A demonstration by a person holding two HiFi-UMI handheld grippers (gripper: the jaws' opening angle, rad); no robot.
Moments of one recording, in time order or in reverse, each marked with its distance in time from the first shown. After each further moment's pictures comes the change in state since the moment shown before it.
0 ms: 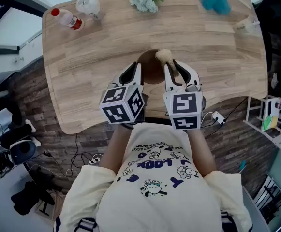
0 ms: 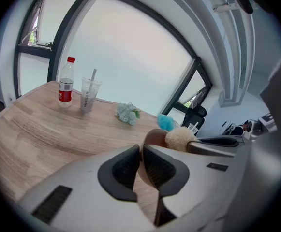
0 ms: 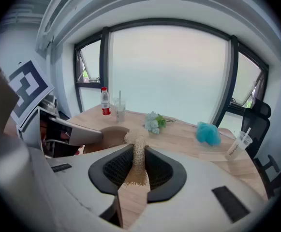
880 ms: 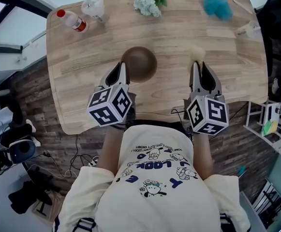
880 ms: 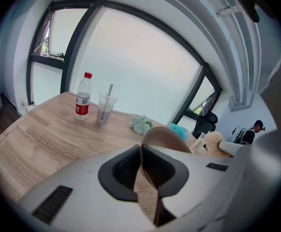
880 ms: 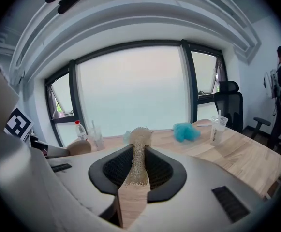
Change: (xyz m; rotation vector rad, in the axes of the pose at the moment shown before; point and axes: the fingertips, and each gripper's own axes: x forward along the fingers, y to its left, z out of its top) left arm -0.025 0.044 0.035 -0.024 -0.103 0.113; right arm -0.041 -0.084 0.007 0.361 -0.257 -0.190
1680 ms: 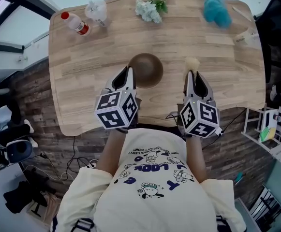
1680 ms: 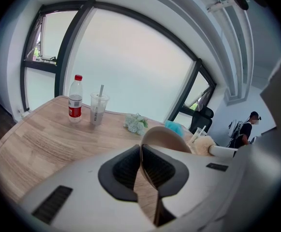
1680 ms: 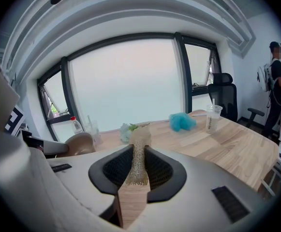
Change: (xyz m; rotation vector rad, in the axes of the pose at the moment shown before) left arm 0.001 -0.024 -0.007 0.074 0.008 -0.024; right arm 0.001 -0.004 -0.031 0.060 0.071 -0.051
